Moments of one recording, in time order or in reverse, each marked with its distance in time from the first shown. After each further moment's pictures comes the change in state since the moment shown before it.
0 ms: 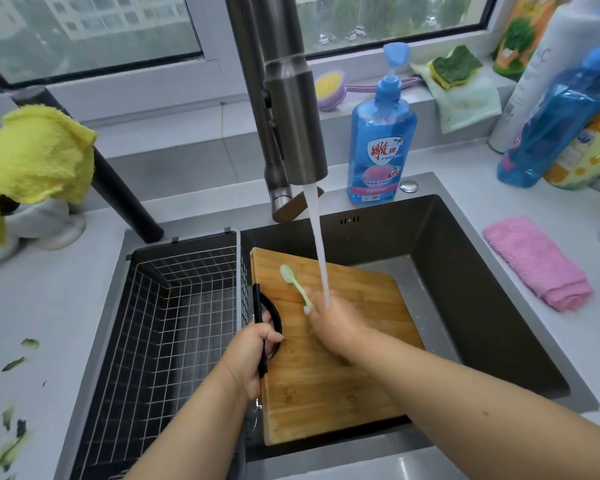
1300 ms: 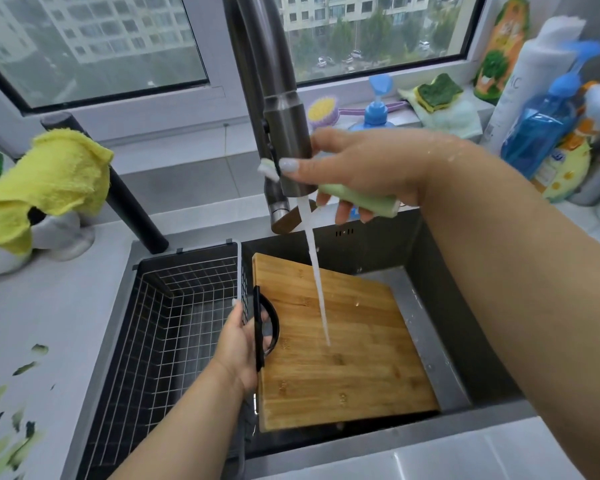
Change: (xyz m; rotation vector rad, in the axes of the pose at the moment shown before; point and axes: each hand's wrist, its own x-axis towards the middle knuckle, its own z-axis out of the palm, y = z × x) left_hand 0.024 0.000 -0.025 -0.197 0.096 -0.030; right_hand -0.076 -0.125 -0.207 -0.023 -0.057 -0.323
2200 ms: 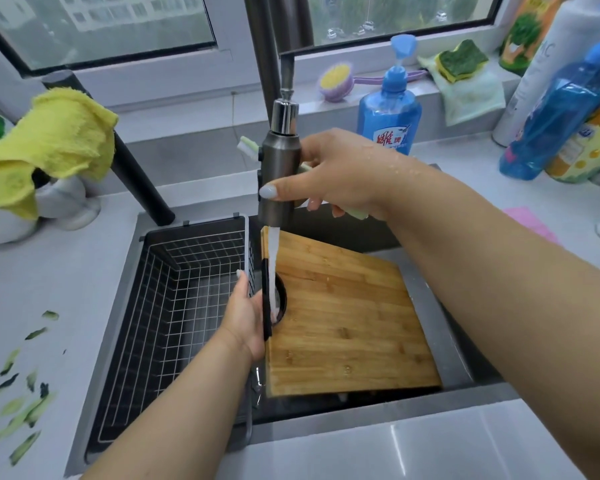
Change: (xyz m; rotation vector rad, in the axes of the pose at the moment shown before) left_hand 0.005 0.001 -0.001 0.012 0.046 0.004; right_hand 0.012 -0.001 0.051 0.072 0.081 -0.063
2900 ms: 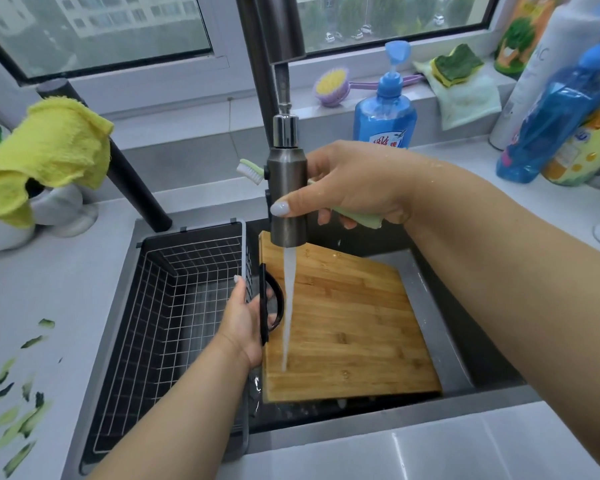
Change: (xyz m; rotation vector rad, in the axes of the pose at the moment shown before) left_hand 0.010 -0.001 -0.003 -0.001 -0.005 0.000; right_hand -0.005 0.008 -0.017 0.012 -0.129 0.025
